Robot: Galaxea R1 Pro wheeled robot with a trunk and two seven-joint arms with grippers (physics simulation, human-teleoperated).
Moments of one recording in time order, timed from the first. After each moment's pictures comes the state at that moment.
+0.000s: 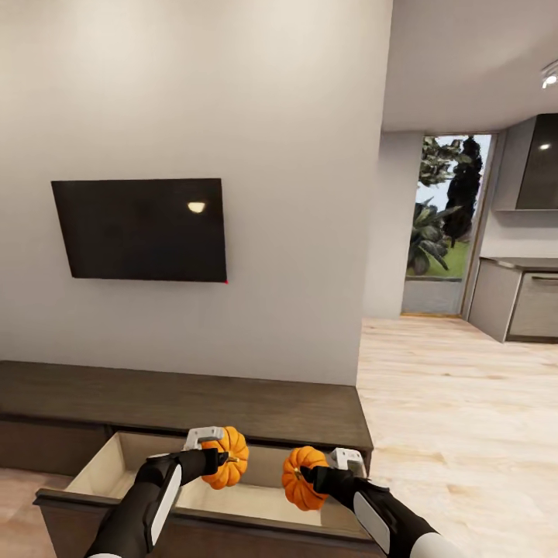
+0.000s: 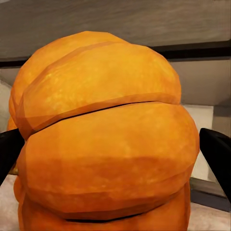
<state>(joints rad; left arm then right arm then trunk) -0.41 -0.08 0.12 -0.90 -0.06 0.57 -0.20 -0.55 0.03 0.41 -0.38 -0.58 0.12 0.18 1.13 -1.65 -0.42</state>
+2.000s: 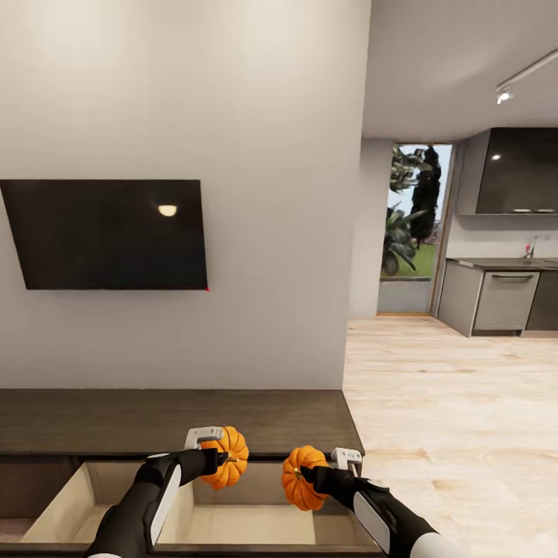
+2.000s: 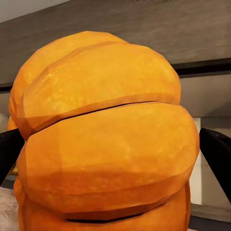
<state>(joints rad) -0.41 -0.08 0.12 -0.90 -0.05 0.57 -0.20 -0.55 0.03 0.41 -0.38 -0.58 0.12 0.18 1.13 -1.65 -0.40</state>
